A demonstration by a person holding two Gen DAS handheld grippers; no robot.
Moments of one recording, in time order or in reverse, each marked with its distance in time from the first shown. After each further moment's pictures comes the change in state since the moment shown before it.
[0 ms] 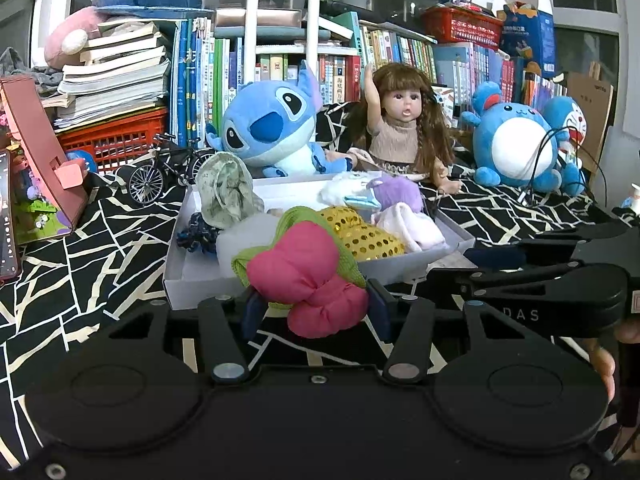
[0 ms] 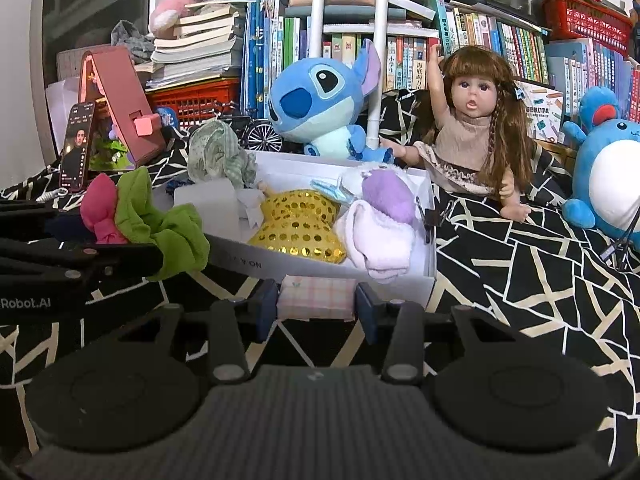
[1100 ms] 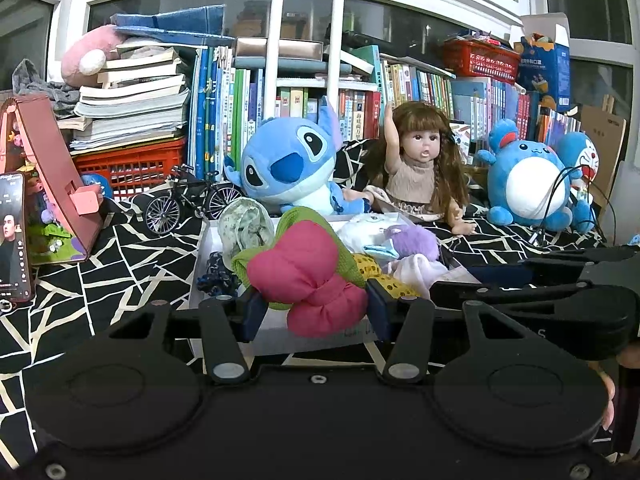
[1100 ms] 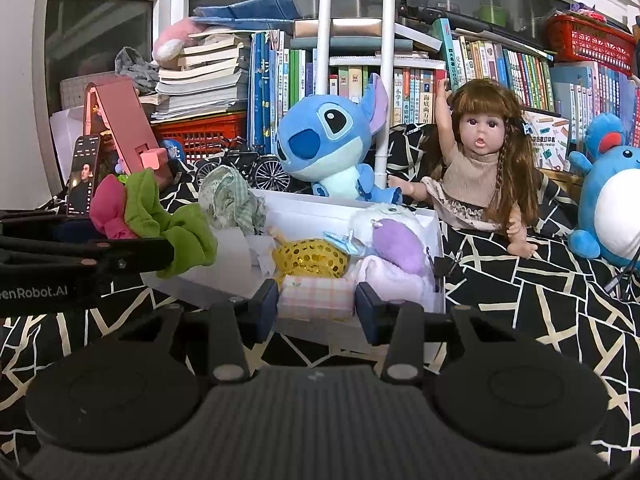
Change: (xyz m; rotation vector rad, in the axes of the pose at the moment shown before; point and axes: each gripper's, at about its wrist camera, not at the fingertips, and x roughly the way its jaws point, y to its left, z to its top) left arm -0.004 0.014 0.031 -0.049 -0.066 0.030; right arm -0.003 0.006 0.028 0.008 -0.060 0.015
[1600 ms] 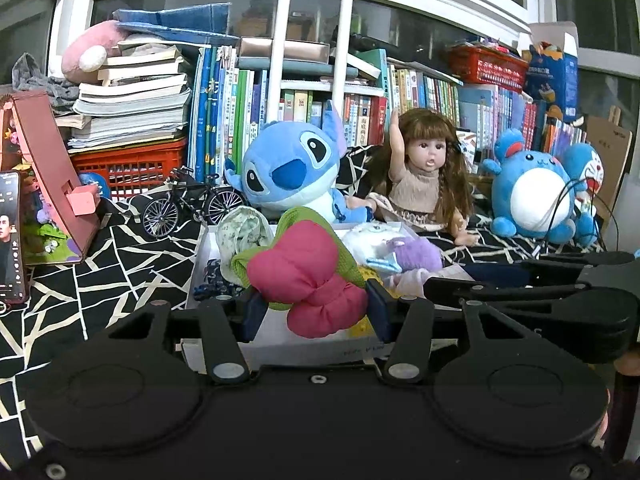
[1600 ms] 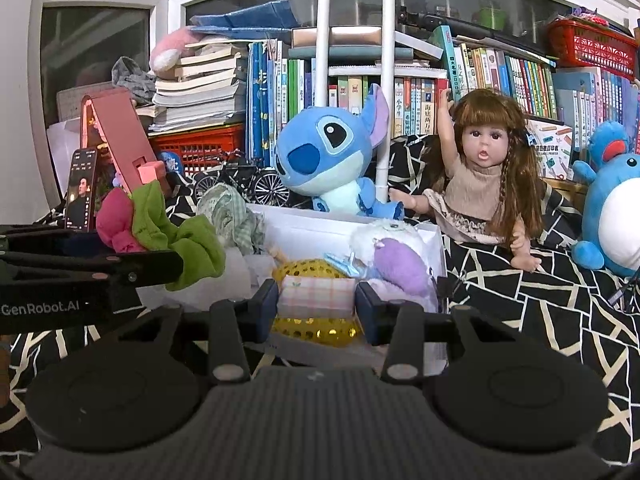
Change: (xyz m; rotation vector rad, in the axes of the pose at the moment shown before) left arm 0.010 0.001 0.011 -0.023 0.001 0.002; right arm 0.008 0.000 0.015 0.013 -0.019 0.001
